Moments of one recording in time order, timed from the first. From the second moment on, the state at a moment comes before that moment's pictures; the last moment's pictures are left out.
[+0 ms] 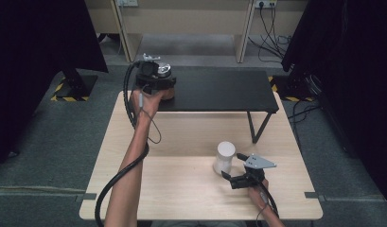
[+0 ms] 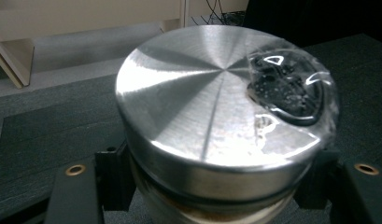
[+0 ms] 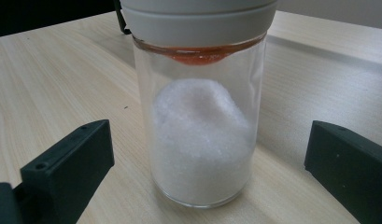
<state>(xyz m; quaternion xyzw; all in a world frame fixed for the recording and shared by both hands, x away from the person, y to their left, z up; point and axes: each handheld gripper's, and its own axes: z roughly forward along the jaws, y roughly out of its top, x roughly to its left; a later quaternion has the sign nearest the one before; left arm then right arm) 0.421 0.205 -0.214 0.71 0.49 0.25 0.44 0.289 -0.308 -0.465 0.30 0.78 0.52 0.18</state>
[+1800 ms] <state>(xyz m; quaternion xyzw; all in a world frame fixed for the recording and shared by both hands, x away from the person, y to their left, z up) 0.354 0.239 -0.236 0.73 0.41 0.23 0.49 0.288 -0.307 -0.464 0.31 0.78 0.52 0.18</state>
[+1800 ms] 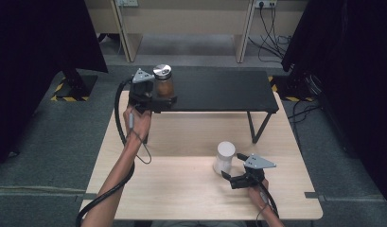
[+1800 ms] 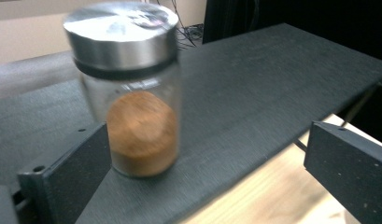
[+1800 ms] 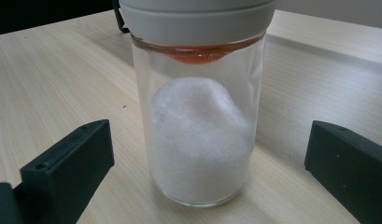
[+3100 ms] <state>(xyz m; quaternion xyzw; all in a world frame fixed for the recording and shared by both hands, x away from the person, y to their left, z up) 0.303 0.261 -0.427 0.75 0.38 0.15 0.52 0.288 -0.306 -0.464 0.31 0.78 0.52 0.18</state>
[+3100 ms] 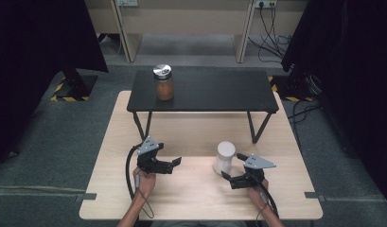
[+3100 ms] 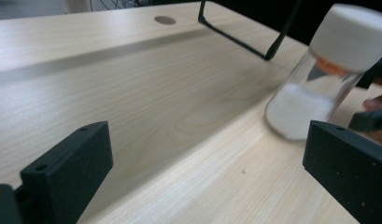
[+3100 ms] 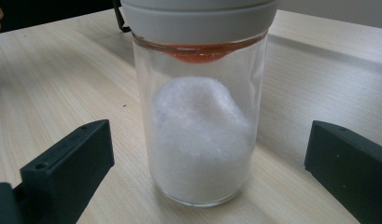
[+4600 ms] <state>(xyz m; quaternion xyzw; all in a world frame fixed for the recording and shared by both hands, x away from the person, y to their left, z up) 0.310 0.262 -0.465 0.76 0.39 0.14 0.50 0.288 -0.305 -0.464 0.30 0.78 0.51 0.18</state>
